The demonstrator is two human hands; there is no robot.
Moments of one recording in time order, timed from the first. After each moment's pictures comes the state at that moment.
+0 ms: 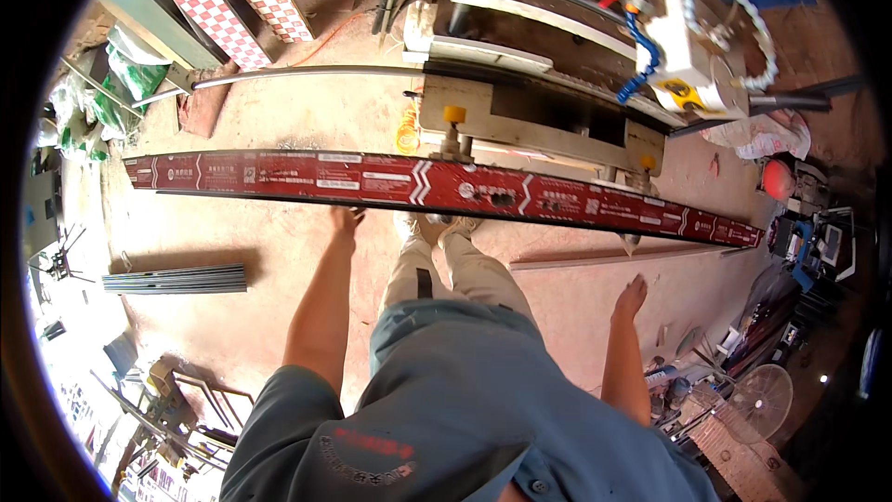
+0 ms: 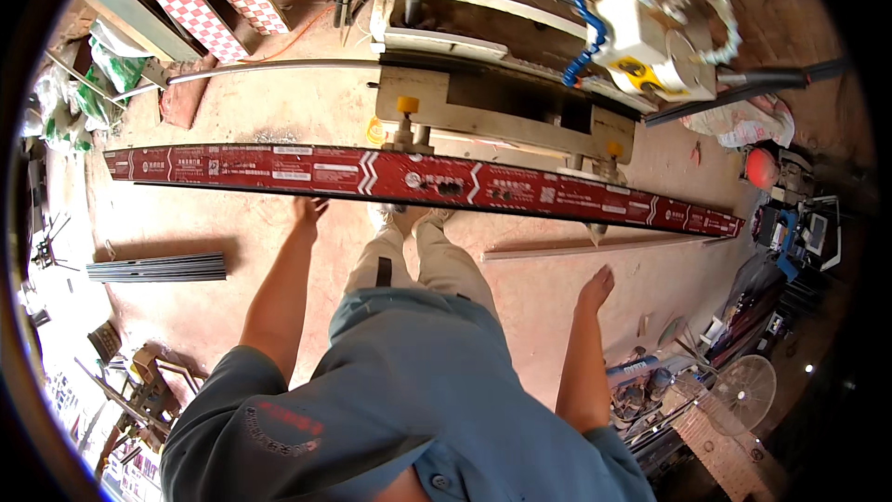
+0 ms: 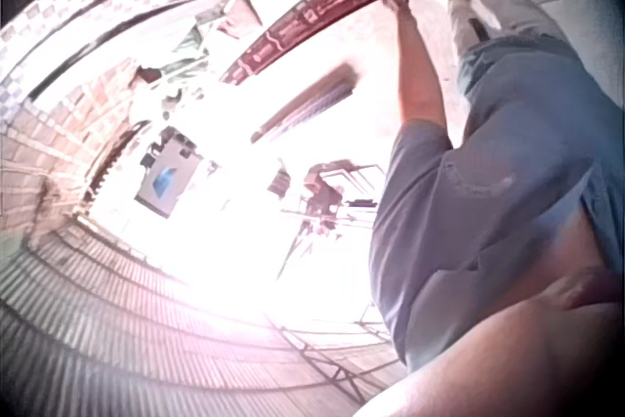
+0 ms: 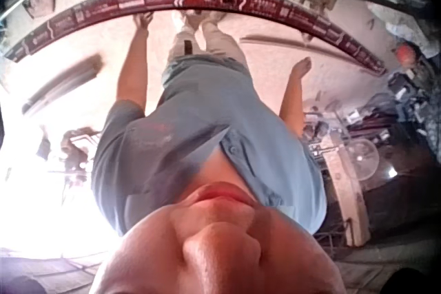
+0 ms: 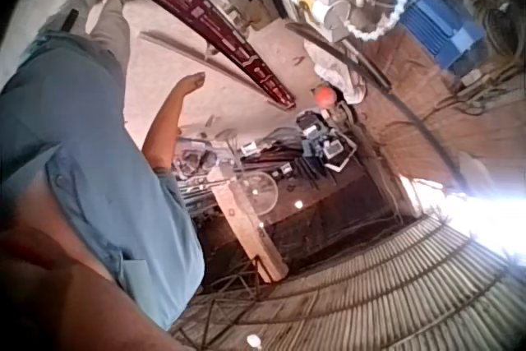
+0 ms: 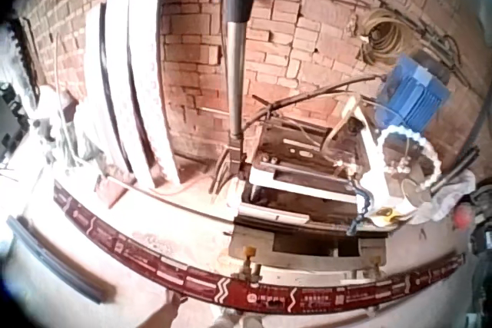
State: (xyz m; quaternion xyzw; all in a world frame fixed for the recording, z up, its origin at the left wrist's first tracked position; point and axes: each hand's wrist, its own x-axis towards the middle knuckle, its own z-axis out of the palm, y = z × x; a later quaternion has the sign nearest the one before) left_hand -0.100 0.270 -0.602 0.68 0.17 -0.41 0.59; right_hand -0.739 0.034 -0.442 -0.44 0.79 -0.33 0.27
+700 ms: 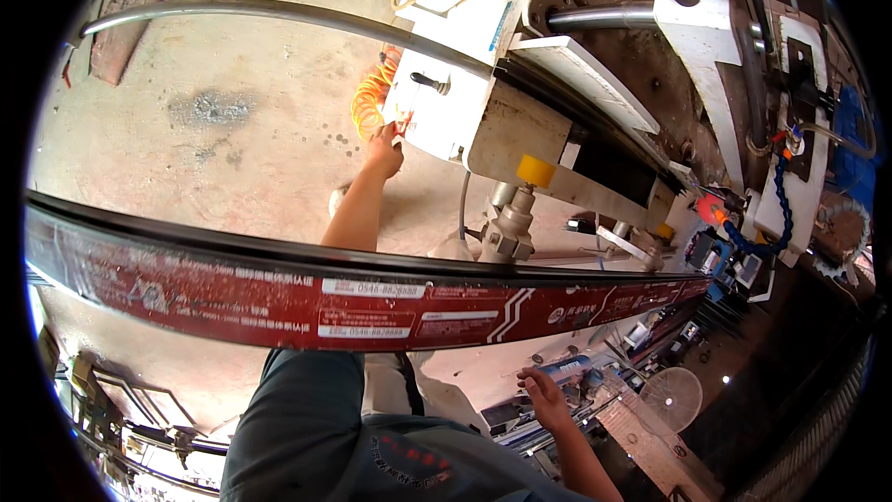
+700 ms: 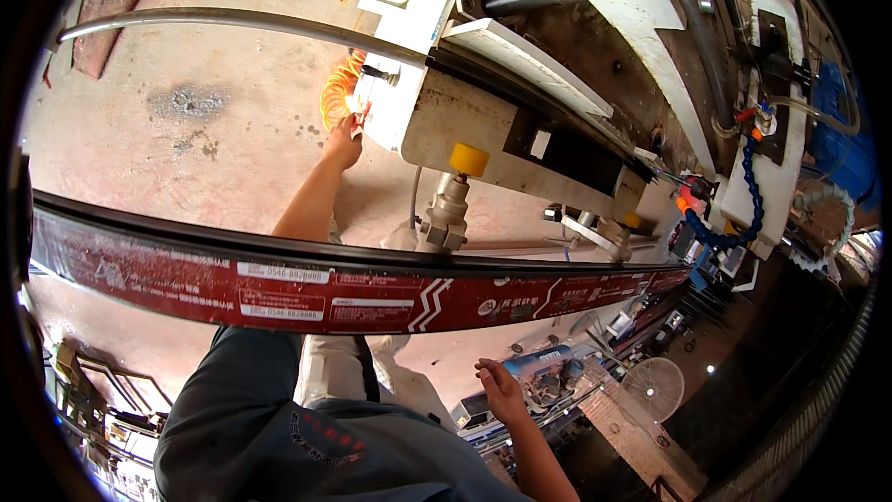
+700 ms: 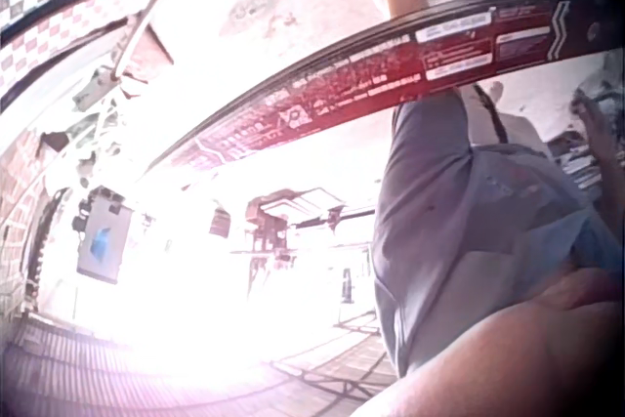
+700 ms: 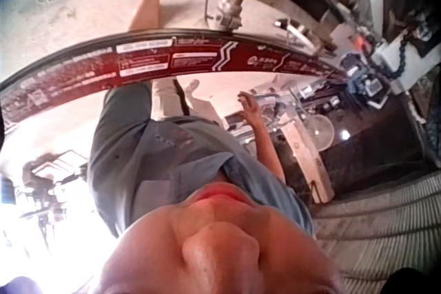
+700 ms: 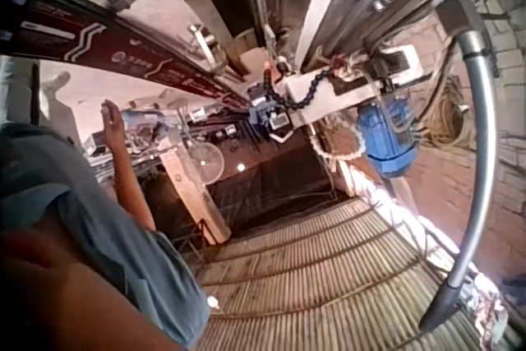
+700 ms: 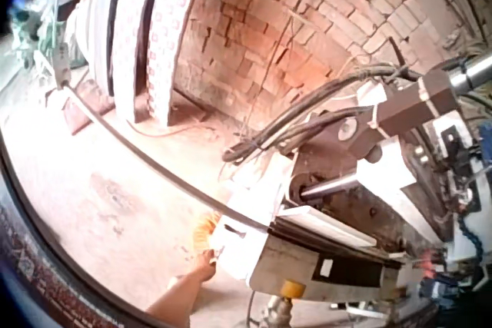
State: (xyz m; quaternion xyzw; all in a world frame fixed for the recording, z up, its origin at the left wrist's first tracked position) left_hand -0.103 0.069 -0.804 0.81 -0.26 -0.43 0.31; right_hand -0.487 0.168 -0.344 -0.47 0.70 0.17 0.51
